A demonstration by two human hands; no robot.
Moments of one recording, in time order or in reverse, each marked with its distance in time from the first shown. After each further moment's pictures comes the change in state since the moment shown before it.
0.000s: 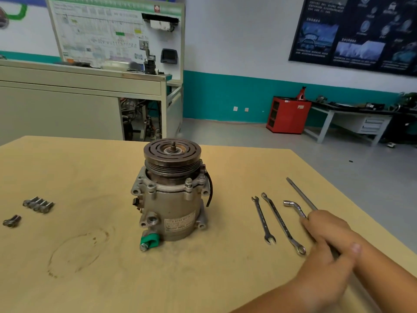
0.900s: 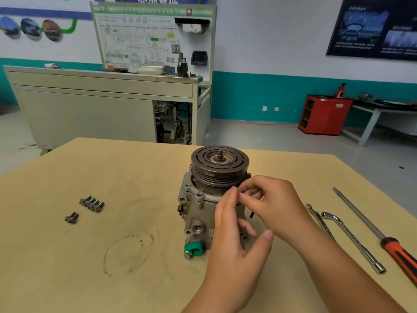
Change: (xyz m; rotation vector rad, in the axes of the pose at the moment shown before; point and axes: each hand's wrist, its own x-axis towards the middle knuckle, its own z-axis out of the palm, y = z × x) left_hand -0.126 0.033 -0.156 0.256 0.752 0.421; right_hand -0.117 -0.186 -0.080 0.944 0.333 -0.833
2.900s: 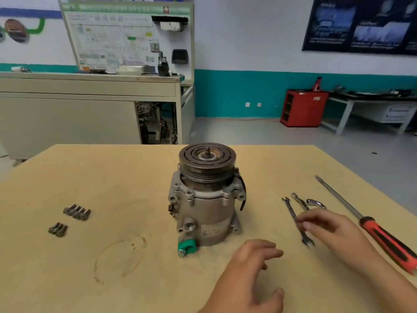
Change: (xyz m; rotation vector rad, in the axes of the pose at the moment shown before) left_hand -0.034 -0.028 -0.006 0.209 -0.517 0.150; right_hand -0.088 0.050 -0.064 0.122 -0.111 0.373
